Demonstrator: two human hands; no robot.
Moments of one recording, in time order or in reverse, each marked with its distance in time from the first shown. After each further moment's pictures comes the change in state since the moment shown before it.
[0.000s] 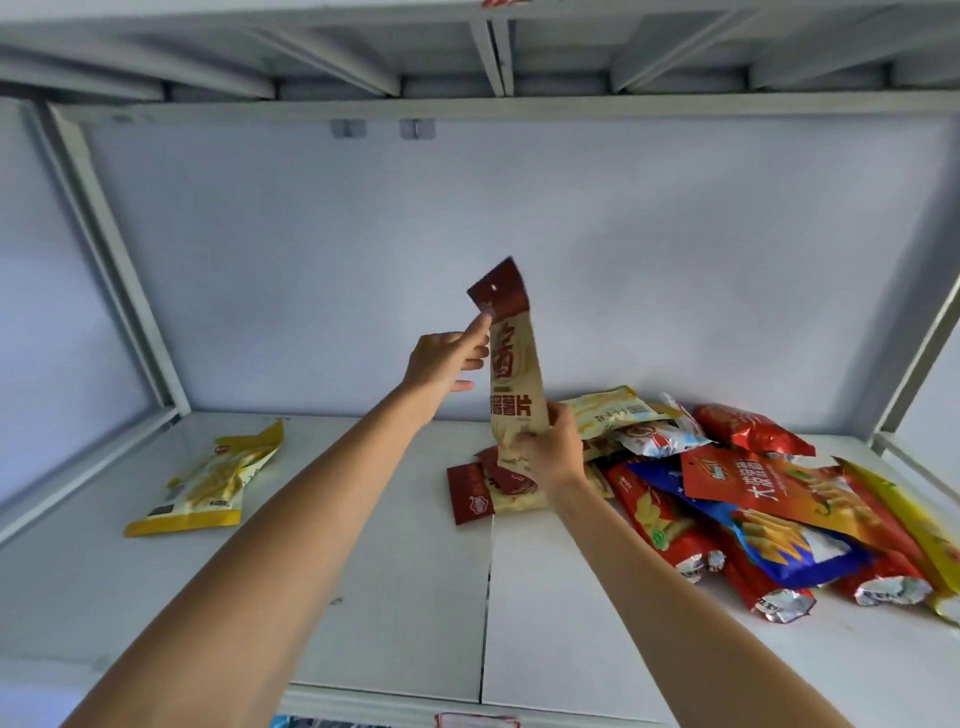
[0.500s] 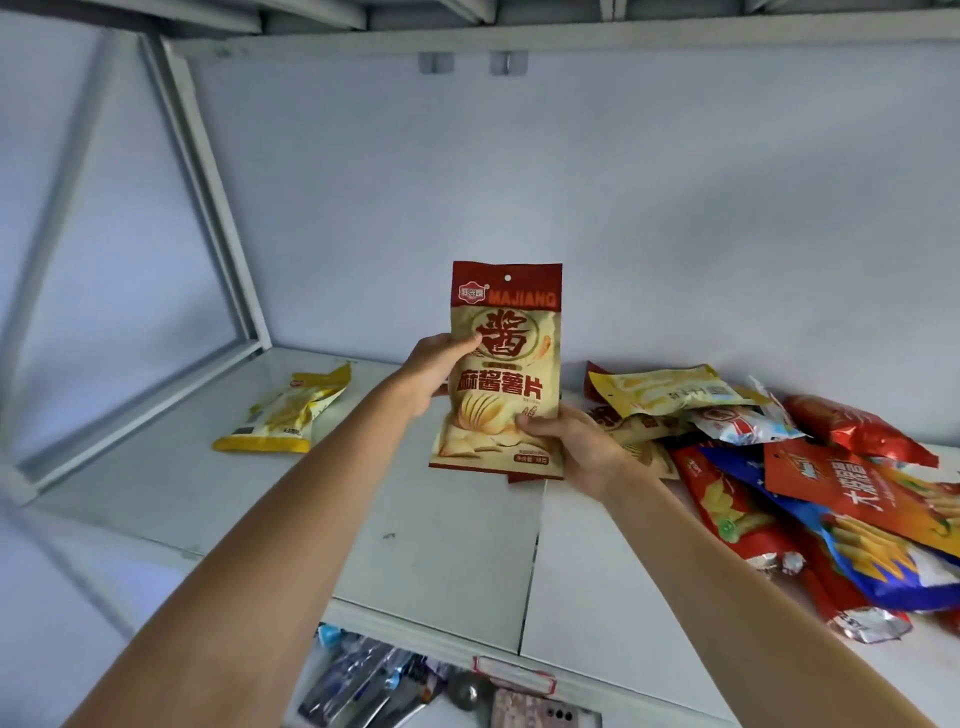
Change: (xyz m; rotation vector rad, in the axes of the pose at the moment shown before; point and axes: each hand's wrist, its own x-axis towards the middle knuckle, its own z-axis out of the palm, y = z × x) left_hand -0.018 -0.056 -0.066 0.019 0.067 -0.213; right_hand -0.006 0.017 0.026 0.466 -0.737 0.343
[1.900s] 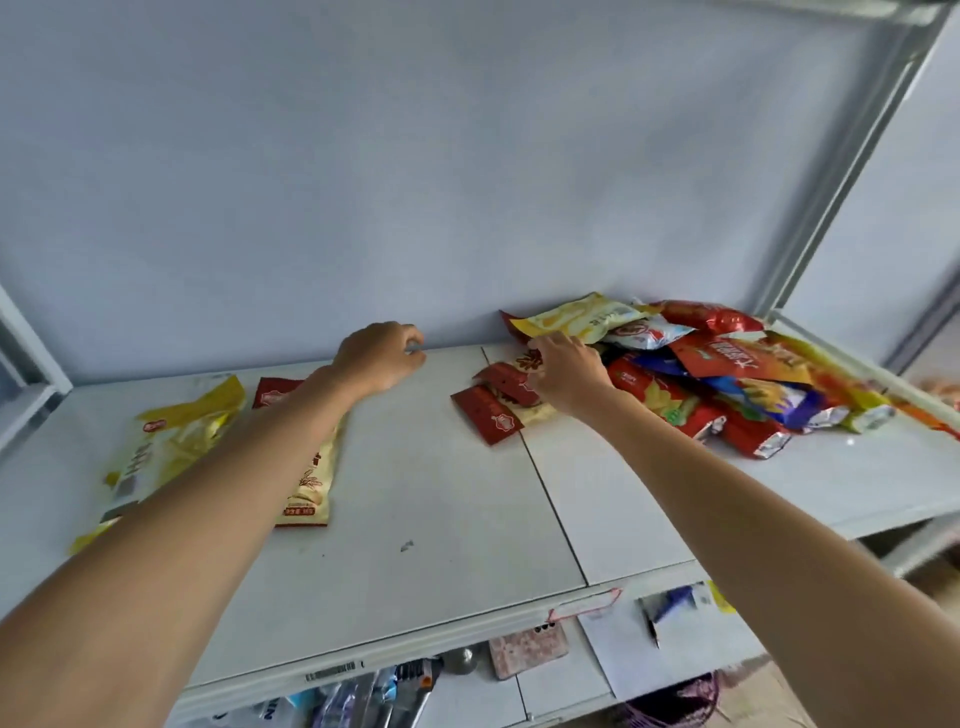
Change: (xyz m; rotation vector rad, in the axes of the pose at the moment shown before) left_hand 0.082 -0.040 -0.072 1.026 -0.301 0.611; right_hand 0.018 -0.002 0.053 -1.644 0.830 0.080
